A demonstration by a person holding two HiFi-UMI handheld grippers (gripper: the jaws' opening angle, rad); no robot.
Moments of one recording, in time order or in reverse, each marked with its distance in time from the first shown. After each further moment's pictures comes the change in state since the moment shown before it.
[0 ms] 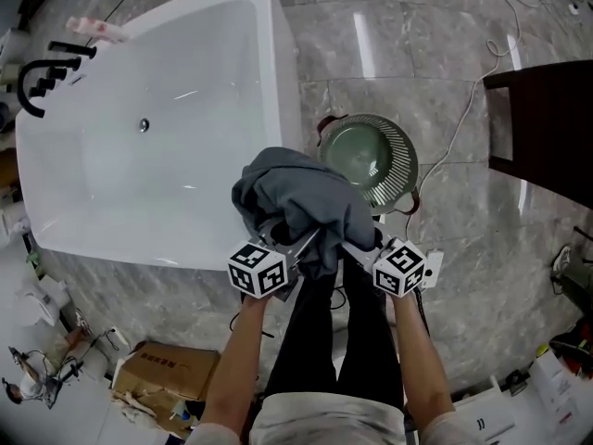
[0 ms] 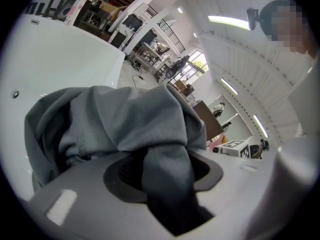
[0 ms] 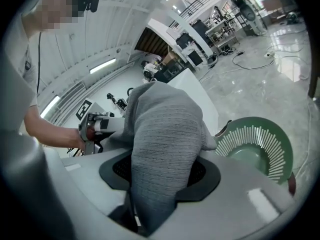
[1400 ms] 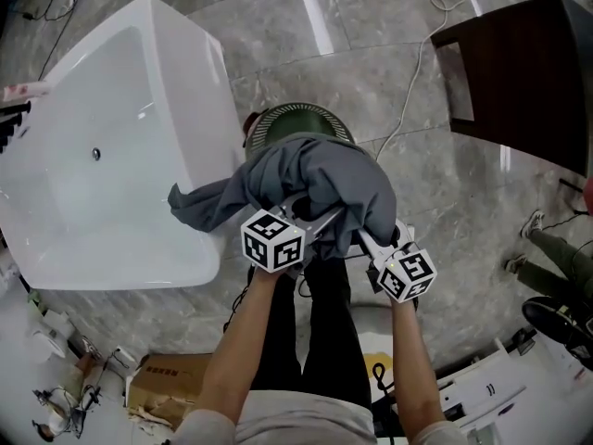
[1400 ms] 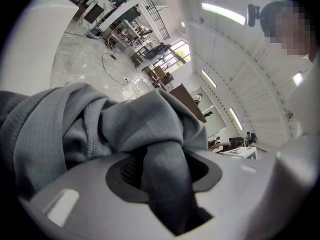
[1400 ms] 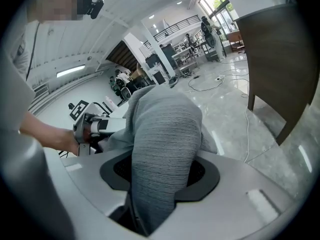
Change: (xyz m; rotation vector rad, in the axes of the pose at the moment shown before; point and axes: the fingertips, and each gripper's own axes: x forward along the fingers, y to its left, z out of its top) left arm 0.197 -0.139 -0.018 0.055 0.146 -0.284; right arm -0.185 -0.138 0.009 0.083 -0.184 -0.425
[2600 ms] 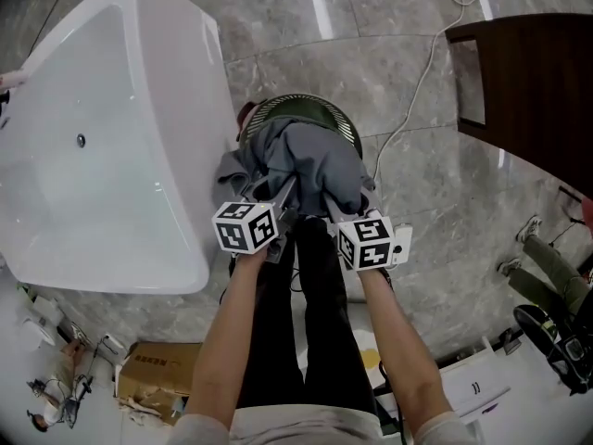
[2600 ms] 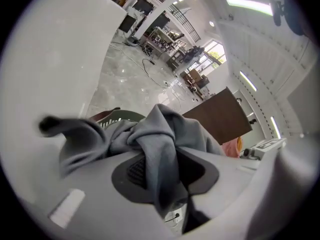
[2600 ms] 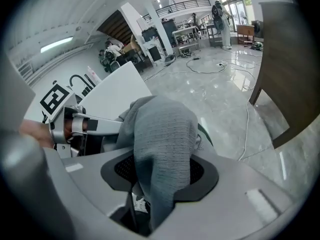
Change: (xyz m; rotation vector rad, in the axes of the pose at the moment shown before) left arm -0.032 0.157 -0.020 -0.173 -0.038 0.400; right arm 0.127 -0.023 -0.044 -0.075 0.266 -0.148
